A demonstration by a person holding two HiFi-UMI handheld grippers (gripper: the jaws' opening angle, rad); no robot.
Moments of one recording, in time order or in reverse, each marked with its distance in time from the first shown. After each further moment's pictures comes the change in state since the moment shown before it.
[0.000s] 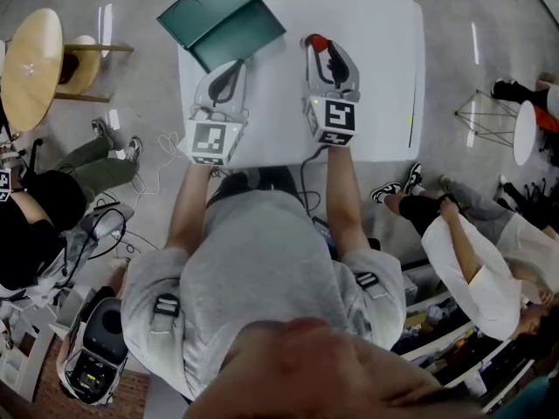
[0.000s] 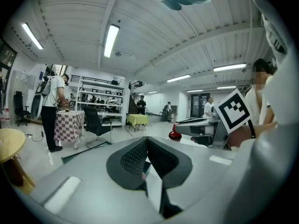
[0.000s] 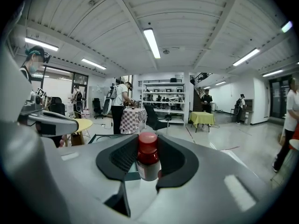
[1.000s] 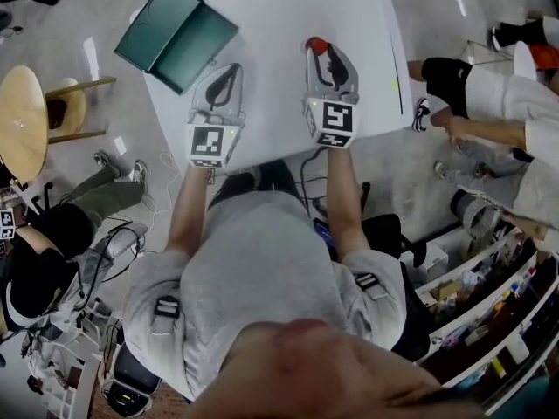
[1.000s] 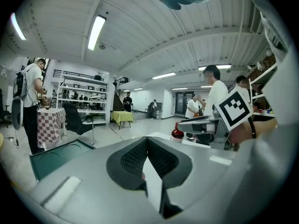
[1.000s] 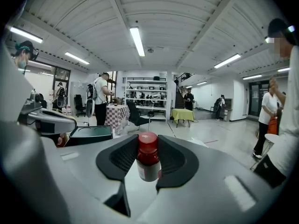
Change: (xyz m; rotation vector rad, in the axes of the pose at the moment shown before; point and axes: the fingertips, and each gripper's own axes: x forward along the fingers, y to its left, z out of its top) left arm 0.024 -0.092 -0.020 0.047 0.034 -0.190; right arm -0.084 -0.080 -0.043 0.043 0.026 -0.209
